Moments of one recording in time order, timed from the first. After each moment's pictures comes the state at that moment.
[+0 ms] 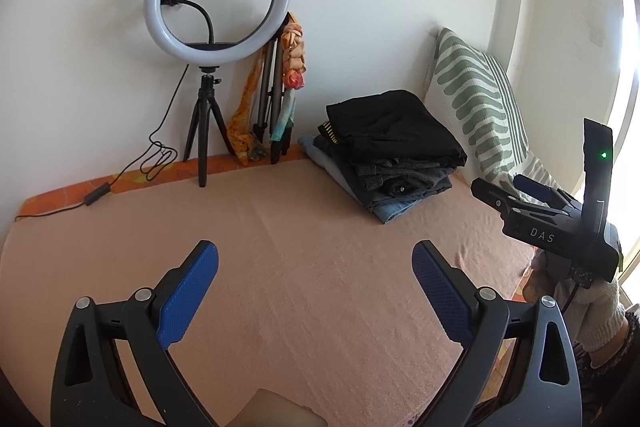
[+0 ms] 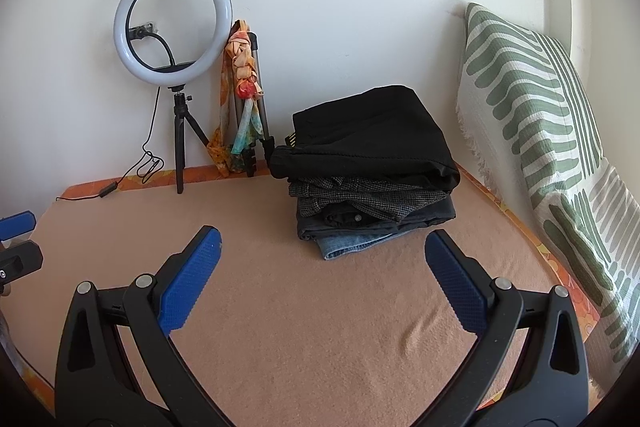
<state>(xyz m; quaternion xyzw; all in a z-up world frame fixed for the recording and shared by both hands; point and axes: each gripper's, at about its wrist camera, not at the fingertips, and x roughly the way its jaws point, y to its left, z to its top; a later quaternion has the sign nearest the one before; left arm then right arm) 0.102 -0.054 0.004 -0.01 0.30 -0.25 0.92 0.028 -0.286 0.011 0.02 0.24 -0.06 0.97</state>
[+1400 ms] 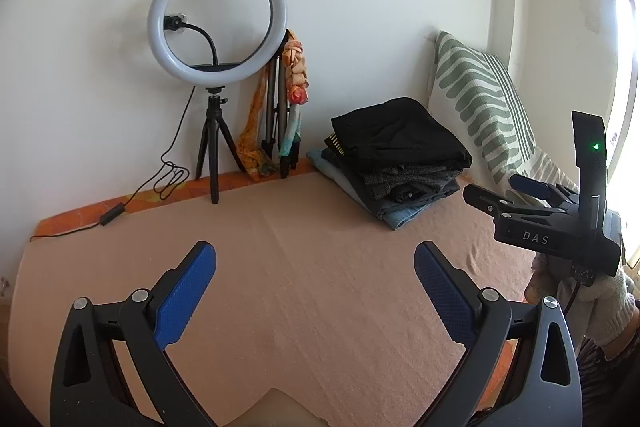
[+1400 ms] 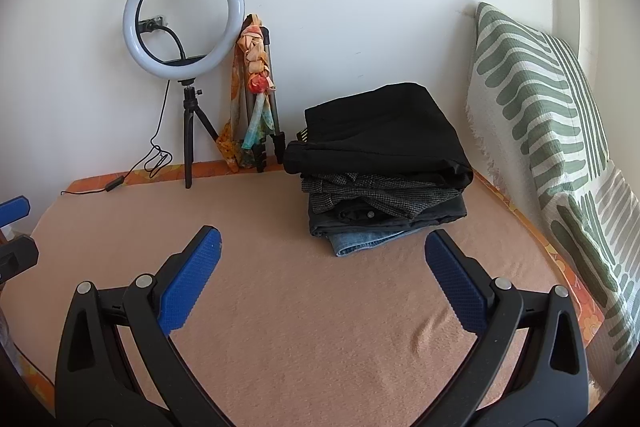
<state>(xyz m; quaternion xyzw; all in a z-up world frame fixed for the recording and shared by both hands) 0.093 -0.052 0.011 0.02 0.27 -0.23 0.94 0.033 -0.276 0.007 0.02 0.25 -0.05 0.97</state>
